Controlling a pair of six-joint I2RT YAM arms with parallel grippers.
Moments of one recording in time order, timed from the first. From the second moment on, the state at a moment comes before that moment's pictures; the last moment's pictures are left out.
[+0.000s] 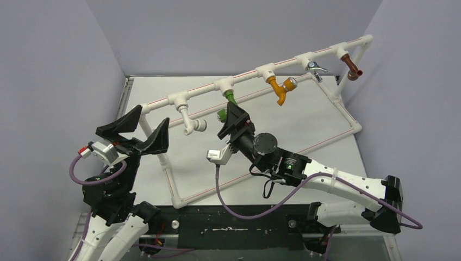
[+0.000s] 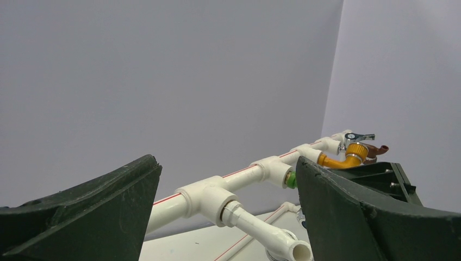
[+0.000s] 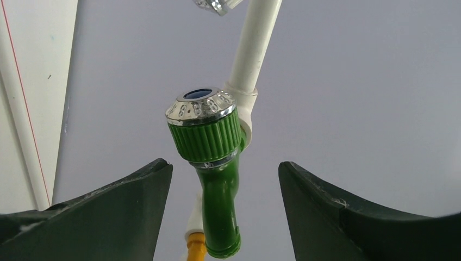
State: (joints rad) left arm -0.50 0.39 0.67 0.41 -0.06 -0.12; right arm 1.15 1.18 1.03 0.09 0.44 -1.78
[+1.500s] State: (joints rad) left arm -0.50 0.39 0.67 0.41 -0.06 -0.12; right arm 1.16 1.20 0.81 0.81 0.52 -0.99
